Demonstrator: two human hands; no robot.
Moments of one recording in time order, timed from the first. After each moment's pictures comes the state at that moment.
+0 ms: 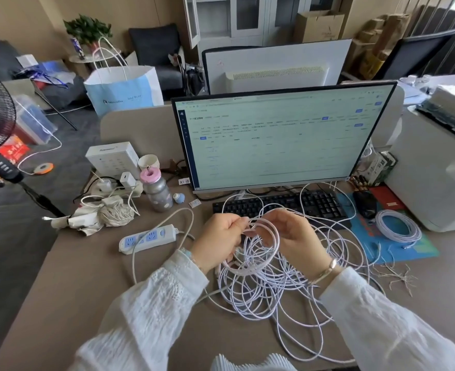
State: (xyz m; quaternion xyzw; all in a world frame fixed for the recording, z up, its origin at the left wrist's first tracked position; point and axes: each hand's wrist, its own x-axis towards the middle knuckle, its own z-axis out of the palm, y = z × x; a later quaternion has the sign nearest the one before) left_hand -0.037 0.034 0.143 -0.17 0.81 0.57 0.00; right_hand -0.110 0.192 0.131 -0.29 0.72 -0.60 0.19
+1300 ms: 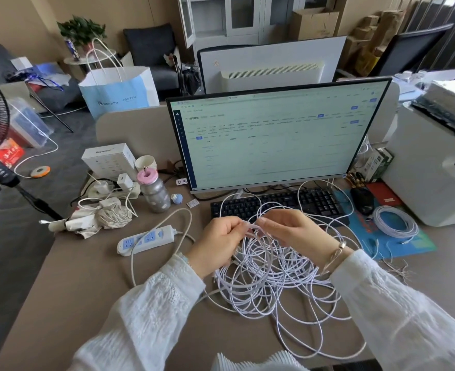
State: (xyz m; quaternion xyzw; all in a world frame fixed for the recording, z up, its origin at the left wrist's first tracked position) left_hand -0.031 0.038 0.145 -0.13 0.79 0.59 0.02; right_hand -0.128 0.202 0.151 -0.33 0.76 -0.49 0.28
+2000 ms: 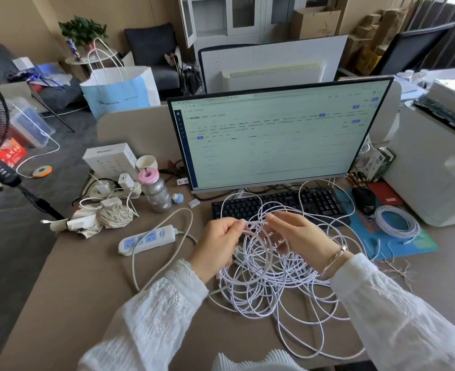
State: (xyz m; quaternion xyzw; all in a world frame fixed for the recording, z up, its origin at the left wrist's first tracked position) left_hand -0.031 0.036 0.129 -0.17 0.77 0.61 -0.03; right_hand -0.129 0.202 0.132 -0.19 0.70 -0.59 0.36
